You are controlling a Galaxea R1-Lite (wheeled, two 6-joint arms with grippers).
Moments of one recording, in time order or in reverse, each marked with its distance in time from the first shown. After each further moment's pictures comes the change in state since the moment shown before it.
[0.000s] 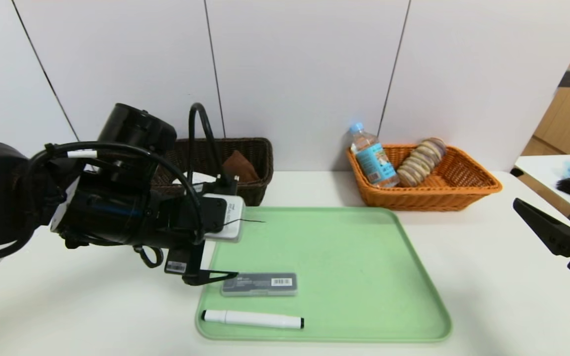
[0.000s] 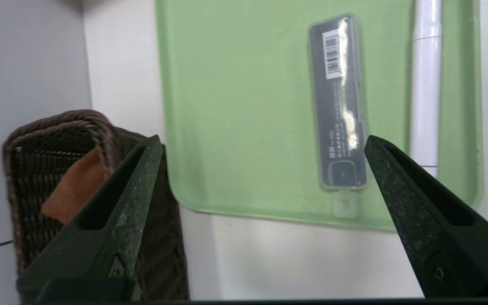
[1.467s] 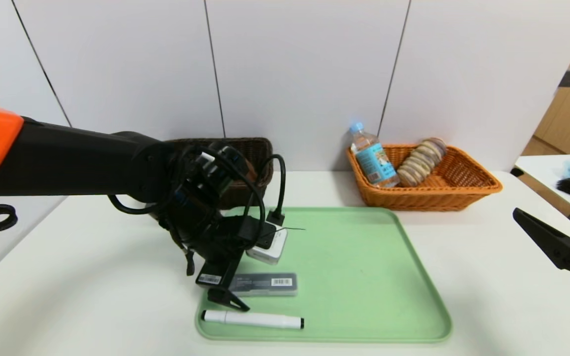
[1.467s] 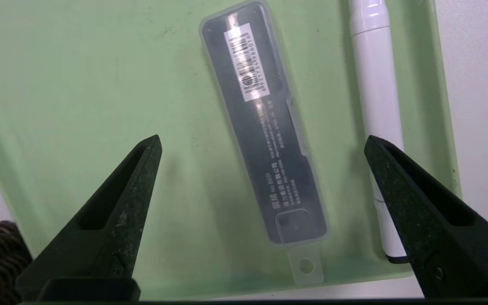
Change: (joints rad) left arm -0.047 0.330 -0.312 0.397 -0.031 0.090; right arm 0.000 -0.036 0.033 0.000 0.060 0.002
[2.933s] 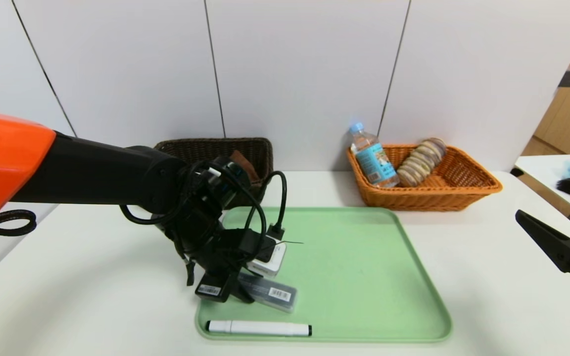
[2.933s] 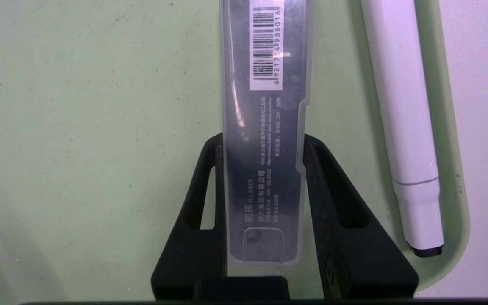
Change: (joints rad) left arm 0.003 0.033 0.043 -0.016 0.000 0.021; right arm 0.000 -0.017 0.008 0.002 0.003 0.000
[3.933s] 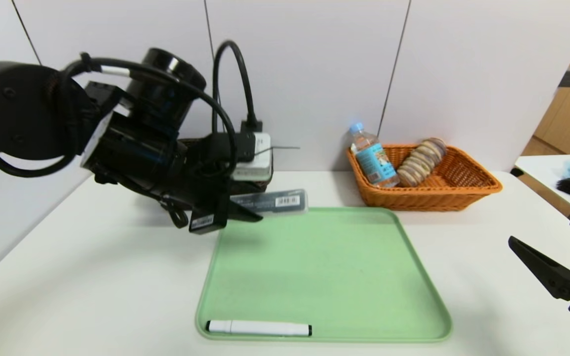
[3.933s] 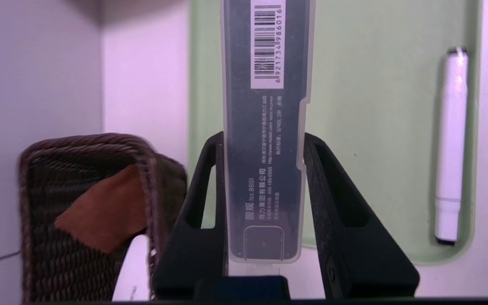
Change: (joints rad) left arm 0.019 -0.245 -0.153 -0.101 0.010 -0.301; right arm -0.001 -0.004 0.082 0.000 0.000 0.000
